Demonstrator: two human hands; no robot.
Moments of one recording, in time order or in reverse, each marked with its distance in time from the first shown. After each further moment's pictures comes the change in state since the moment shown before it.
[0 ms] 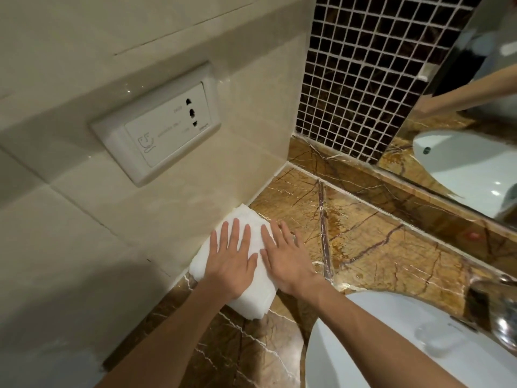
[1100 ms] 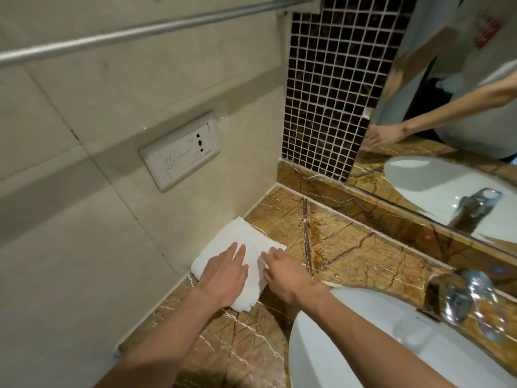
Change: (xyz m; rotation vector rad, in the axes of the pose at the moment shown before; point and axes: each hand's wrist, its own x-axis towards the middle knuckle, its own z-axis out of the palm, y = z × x) left_hand -0.053 0.013 -0.062 -0.213 -0.115 0.025; right_hand -0.070 -0.004 -0.034 0.040 0.095 -0.085
